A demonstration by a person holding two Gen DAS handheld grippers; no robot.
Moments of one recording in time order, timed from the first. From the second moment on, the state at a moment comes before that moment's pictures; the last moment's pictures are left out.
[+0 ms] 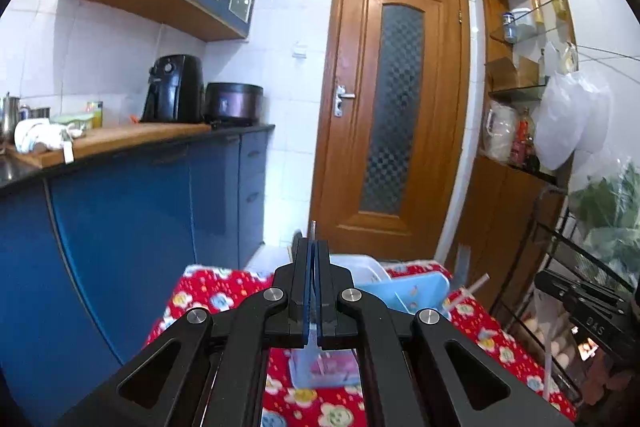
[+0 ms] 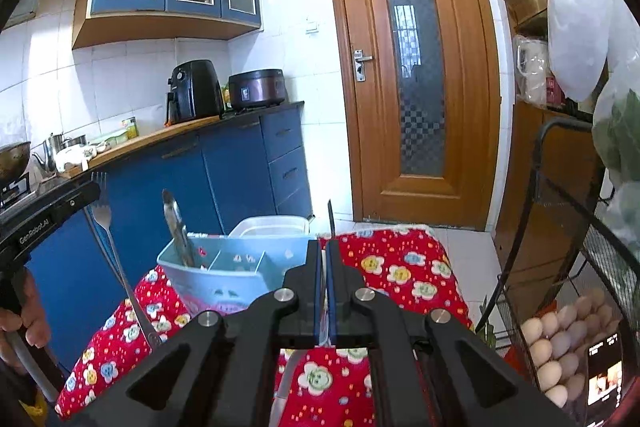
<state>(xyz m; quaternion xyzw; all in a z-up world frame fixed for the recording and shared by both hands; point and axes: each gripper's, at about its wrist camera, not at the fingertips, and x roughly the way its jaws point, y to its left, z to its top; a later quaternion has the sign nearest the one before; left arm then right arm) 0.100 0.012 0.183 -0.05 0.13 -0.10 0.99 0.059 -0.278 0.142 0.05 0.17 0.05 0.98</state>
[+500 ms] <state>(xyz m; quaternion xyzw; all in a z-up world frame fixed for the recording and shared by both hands) 0.148 0.013 0.218 -0.03 0.07 -0.04 1.00 0.112 -0.263 0.173 0.04 0.13 0.06 0.99</state>
